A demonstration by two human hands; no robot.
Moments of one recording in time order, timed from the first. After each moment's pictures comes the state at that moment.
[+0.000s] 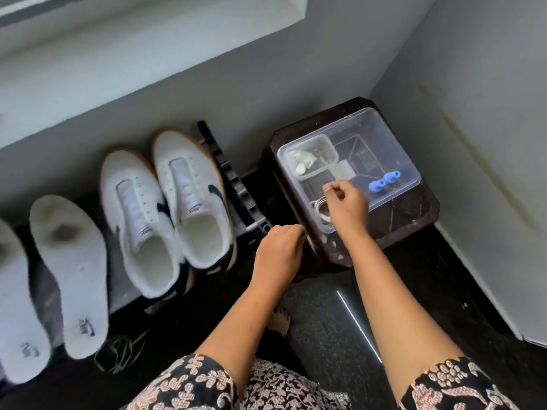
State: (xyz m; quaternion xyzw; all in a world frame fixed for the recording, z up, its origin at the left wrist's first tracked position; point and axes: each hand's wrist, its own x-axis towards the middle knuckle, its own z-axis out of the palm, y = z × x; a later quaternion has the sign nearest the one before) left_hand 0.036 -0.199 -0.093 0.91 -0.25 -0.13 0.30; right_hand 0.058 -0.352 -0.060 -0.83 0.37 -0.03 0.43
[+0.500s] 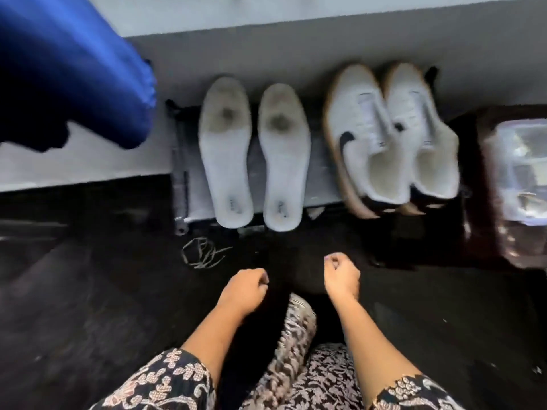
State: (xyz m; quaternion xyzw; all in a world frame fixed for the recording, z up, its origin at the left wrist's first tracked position) left_hand -0.123 0.200 -0.158 0.87 0.06 -0.40 0.27; right_hand -0.094 -0.006 -0.154 -0.84 0.35 0.24 0.34
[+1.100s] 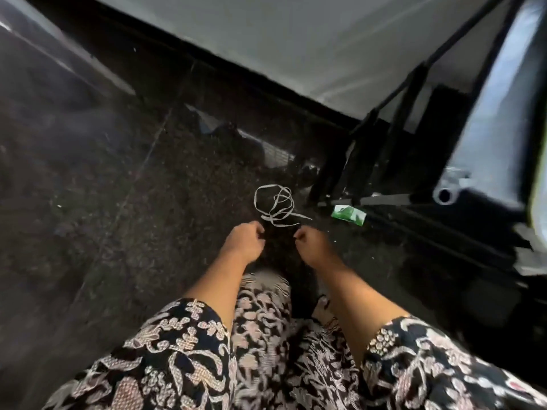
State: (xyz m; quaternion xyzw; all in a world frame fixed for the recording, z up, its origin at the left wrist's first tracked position) left_hand -0.215 0.424 -0.369 0.79 0.39 -0.31 0.36; right_hand -0.122 0.281 -0.370 -0.85 -0.11 0.48 0.19
